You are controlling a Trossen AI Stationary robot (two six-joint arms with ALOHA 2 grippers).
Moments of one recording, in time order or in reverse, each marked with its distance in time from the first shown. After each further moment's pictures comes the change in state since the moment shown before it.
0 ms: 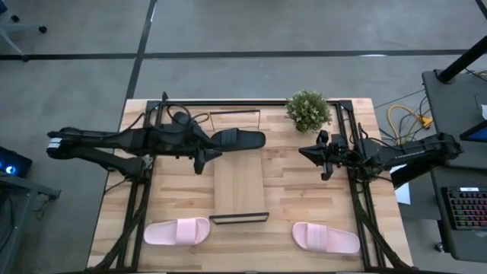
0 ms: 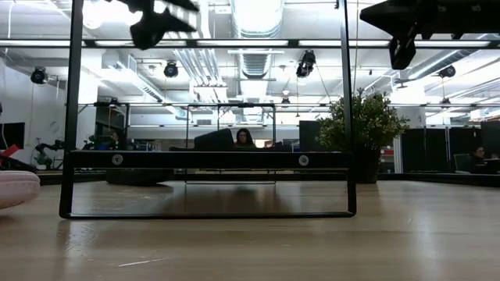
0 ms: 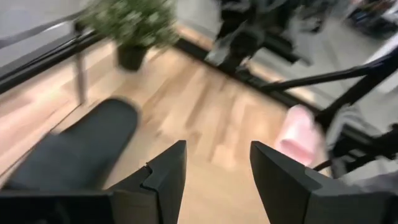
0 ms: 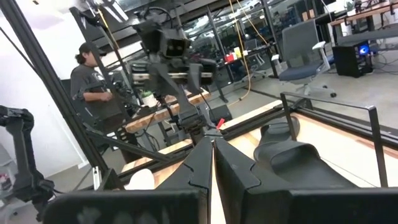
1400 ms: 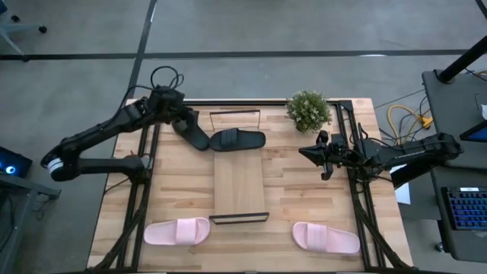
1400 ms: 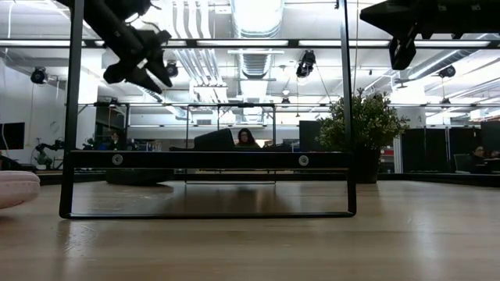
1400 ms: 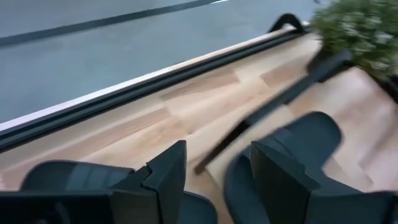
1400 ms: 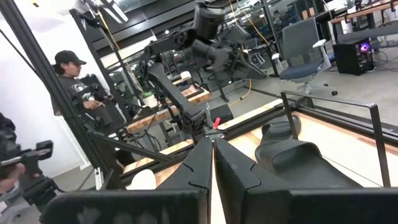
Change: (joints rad) left arm 0.646 -0.007 0.005 -0.270 0.042 0.053; right arm 0.000 0.001 0.001 -0.001 0.000 0.012
